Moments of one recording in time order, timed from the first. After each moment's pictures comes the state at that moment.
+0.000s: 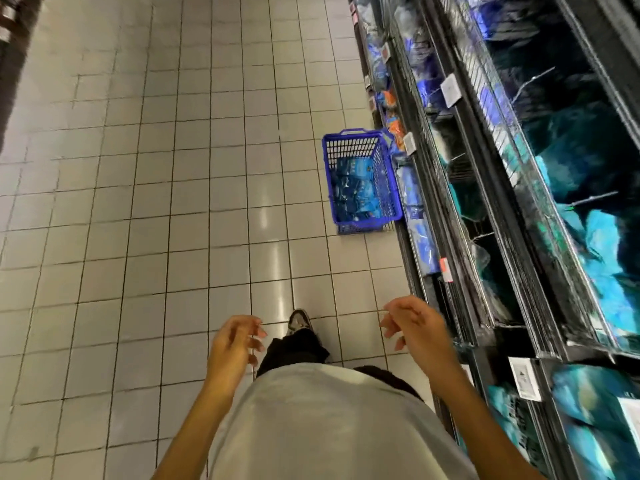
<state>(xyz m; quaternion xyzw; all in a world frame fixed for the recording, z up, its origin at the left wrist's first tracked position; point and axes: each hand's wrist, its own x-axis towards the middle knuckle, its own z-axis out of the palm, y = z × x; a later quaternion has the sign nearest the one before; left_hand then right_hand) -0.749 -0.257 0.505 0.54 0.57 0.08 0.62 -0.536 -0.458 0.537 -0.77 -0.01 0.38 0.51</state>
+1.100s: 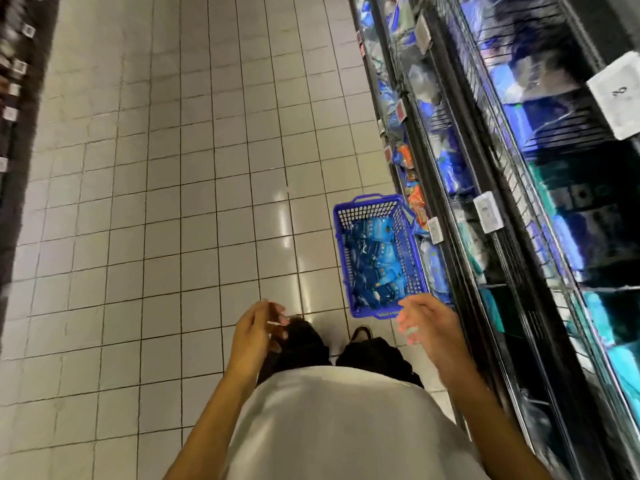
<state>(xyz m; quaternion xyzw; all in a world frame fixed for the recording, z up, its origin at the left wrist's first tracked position) -0.389 0.000 0.524 0.56 0.56 0.03 0.61 -0.207 -0.211 0.502 -0.73 0.04 0.38 0.57</state>
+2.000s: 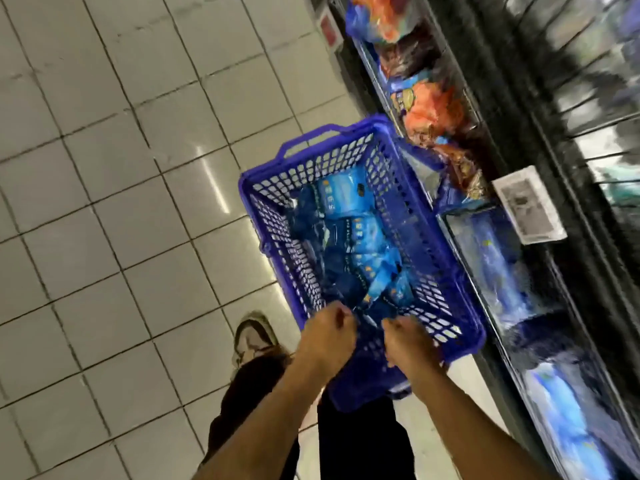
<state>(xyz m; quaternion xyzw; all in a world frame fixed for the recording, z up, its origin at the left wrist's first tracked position) -0.110 0.023 0.010 0.69 0.37 -0.35 0.51 -0.070 -0.118 -0.024 -0.82 0.28 0.44 0.25</state>
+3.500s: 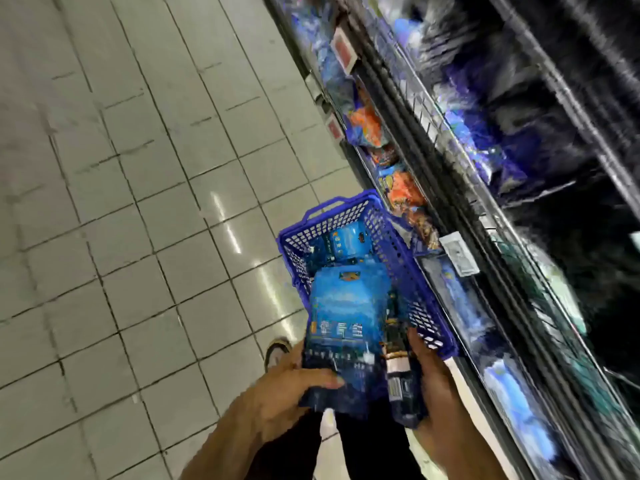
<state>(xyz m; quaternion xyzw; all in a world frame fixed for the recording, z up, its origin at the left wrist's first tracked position) -0.150 0.103 0.200 0.34 0.40 -0.31 0.79 -0.083 -0.074 0.220 -0.46 0.44 0.35 0.68</state>
